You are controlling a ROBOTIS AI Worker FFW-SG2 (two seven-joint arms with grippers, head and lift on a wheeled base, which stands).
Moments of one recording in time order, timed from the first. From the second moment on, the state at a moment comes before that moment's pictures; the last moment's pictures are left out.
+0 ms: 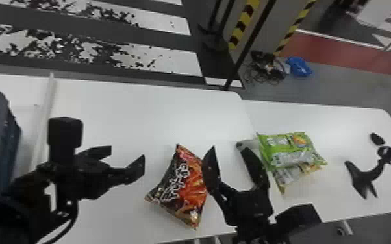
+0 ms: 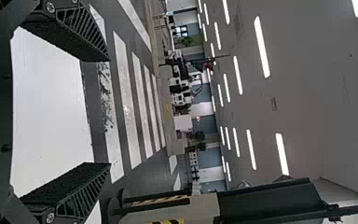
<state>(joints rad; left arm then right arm) 0.24 0.07 -0.27 -2.00 0.24 0.78 -0.26 0.76 -0.31 0.12 -2.01 -0.30 -0.43 -0.15</state>
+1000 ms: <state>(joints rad) 0.70 0.09 0.03 -2.21 0.21 0.08 -0.16 0.75 -0.28 0.27 -2.12 0.02 0.22 -0.02</state>
